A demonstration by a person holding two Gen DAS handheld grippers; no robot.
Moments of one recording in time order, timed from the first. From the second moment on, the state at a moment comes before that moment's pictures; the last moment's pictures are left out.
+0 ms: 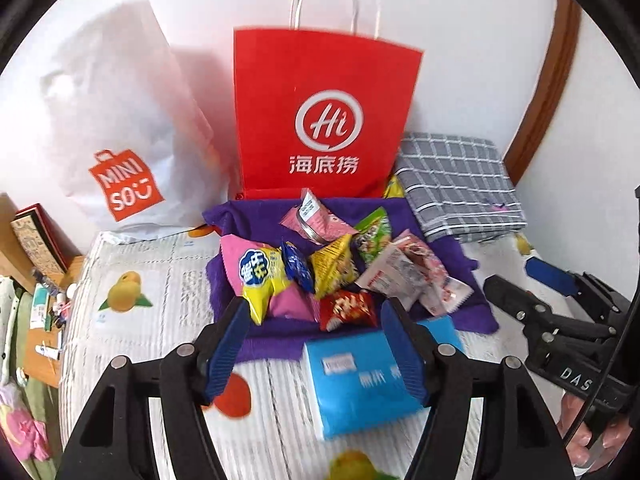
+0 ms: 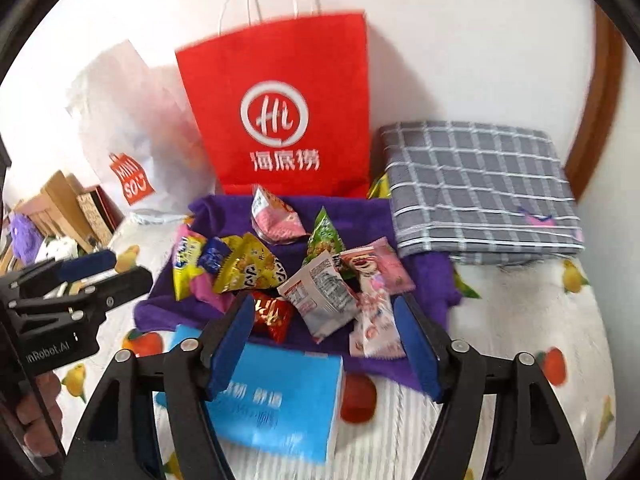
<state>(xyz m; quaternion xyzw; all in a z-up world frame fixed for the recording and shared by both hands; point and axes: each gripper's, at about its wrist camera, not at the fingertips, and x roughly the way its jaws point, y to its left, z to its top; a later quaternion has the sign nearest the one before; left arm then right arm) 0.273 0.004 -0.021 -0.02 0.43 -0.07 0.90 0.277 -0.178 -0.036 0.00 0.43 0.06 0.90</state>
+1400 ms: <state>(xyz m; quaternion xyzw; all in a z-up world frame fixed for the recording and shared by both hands) 0.088 -0.013 0.033 0.01 0.33 -0.03 0.94 0.070 -0.188 0.037 -0.02 0.37 -0.03 0.93</state>
